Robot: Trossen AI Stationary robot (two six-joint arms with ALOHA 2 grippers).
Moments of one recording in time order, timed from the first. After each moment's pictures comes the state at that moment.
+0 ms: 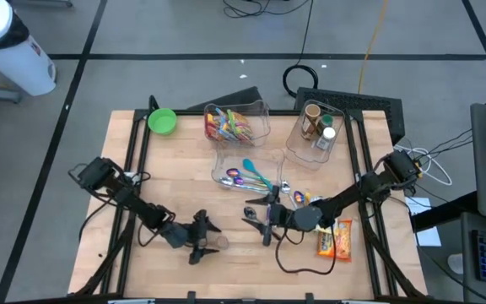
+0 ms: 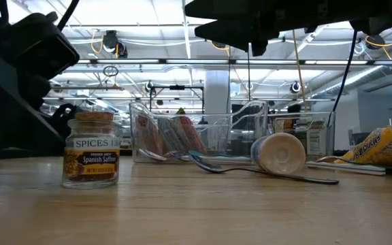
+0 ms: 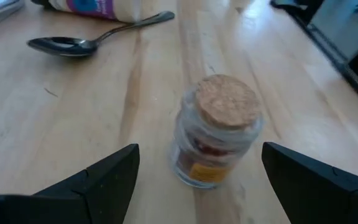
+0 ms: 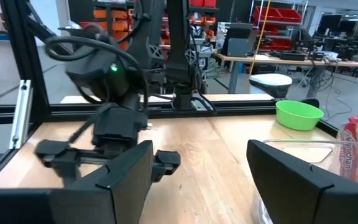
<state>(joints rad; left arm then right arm) -0.63 1.81 0.46 0.85 -0.38 -0.43 0.44 1.76 0.79 0.94 0.62 0.01</state>
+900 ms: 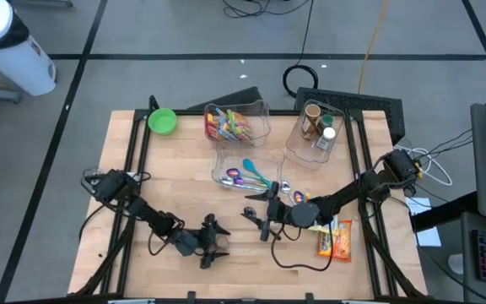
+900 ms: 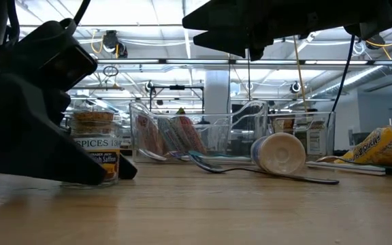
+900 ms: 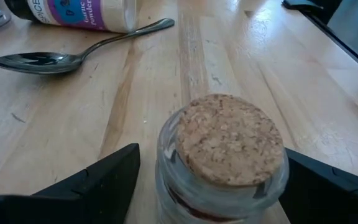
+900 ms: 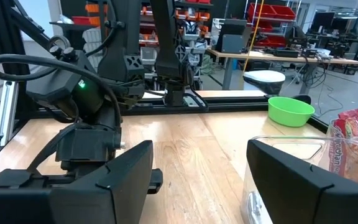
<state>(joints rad) -0.63 2.00 0.59 0.83 -0.40 -0.41 0.41 1.76 0.79 0.92 0.62 0.01</state>
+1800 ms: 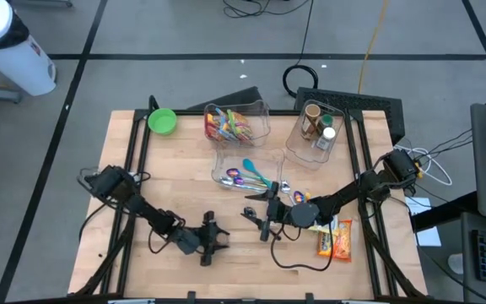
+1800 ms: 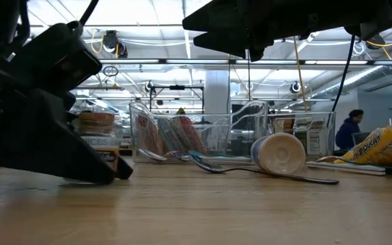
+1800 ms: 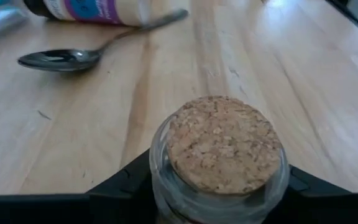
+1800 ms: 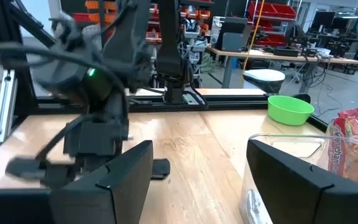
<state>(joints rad) -0.62 1.95 0.59 0.73 -0.42 -0.39 0.41 1.76 0.79 0.91 0.62 0.01</state>
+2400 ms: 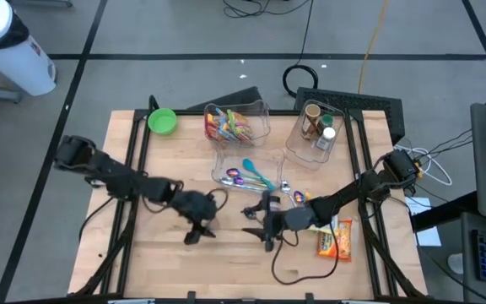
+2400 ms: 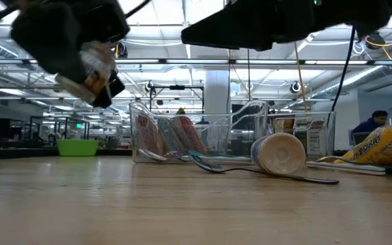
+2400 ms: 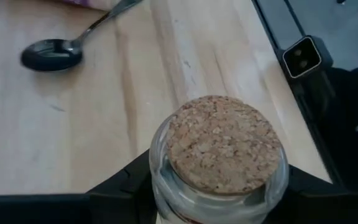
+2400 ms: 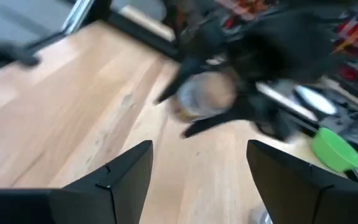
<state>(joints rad) -0.30 1.44 0.66 0.08 0.24 -0.29 0.41 1.76 0.83 0.75 0.41 -0.27</state>
